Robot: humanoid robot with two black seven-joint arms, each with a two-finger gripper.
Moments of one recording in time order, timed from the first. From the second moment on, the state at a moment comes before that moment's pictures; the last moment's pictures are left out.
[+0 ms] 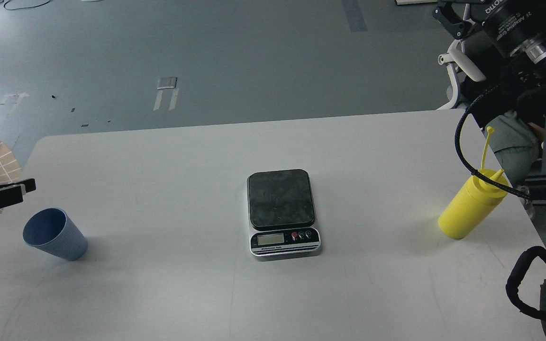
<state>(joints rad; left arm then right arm) -0.92 1.35 0.05 -1.21 1.43 -0.07 -0.49 0.65 -0.10 1.78 1.33 -0.77 0.49 -0.31</state>
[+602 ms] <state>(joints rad) -0.82 1.20 0.05 -0.99 1.43 -0.02 -0.49 0.65 -0.12 1.79 1.32 -0.78 0.49 -0.31</state>
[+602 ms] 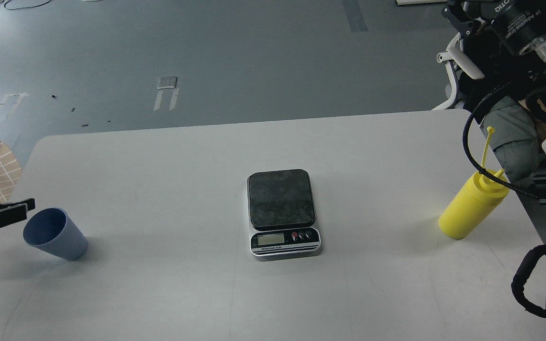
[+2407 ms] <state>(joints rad) -0.77 1.18 0.05 -1.09 1.41 0.01 -0.49 0.65 -0.13 1.78 1.32 -0.78 0.49 -0.31</state>
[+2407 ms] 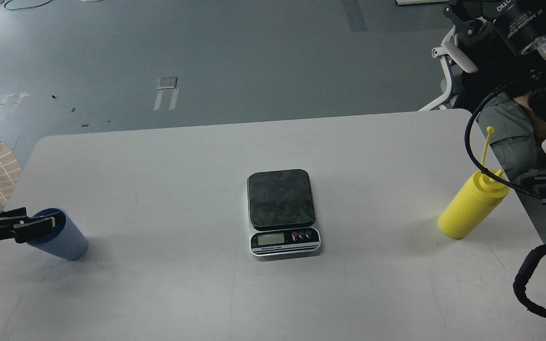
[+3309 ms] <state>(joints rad) -0.74 1.16 0.06 -1.01 1.42 0.01 -0.49 0.62 -0.14 1.78 1.32 -0.78 0.49 -0.31</state>
